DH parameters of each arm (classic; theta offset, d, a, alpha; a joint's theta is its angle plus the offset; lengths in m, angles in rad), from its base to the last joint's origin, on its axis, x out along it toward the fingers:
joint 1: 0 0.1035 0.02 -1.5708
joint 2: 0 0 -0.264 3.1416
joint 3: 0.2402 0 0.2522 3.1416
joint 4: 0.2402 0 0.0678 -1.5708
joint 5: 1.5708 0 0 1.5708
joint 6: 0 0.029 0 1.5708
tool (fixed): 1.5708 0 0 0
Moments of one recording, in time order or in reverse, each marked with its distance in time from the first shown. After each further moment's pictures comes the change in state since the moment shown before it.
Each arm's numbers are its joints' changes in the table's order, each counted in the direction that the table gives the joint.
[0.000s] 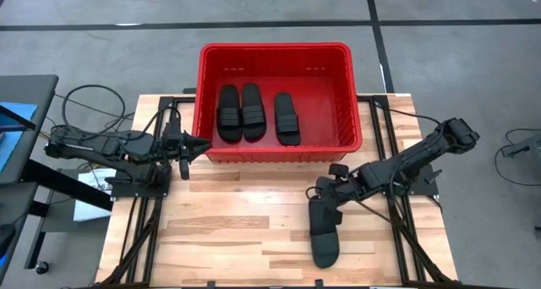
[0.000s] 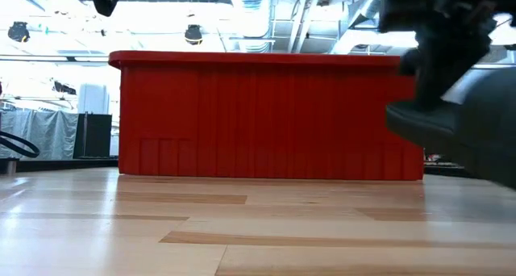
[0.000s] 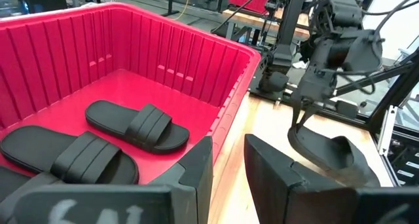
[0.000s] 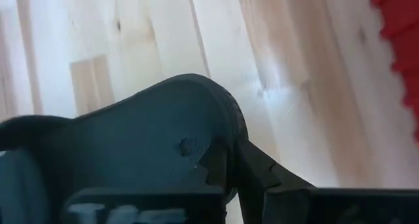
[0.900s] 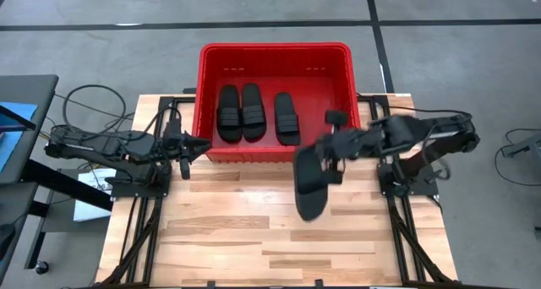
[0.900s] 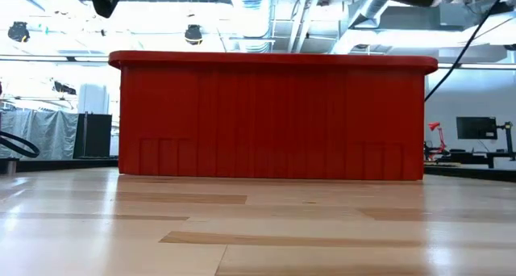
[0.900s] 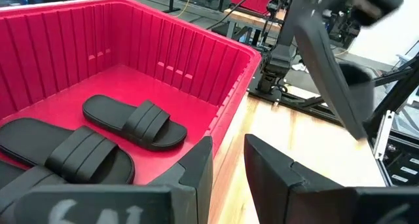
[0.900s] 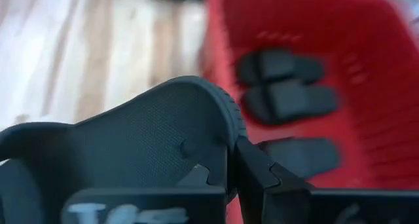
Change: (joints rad) left arm 0.000 0.006 0.000 0.001 0.000 -0.041; right arm -0.174 -0.002 0.740 0.388 0.216 -0.581
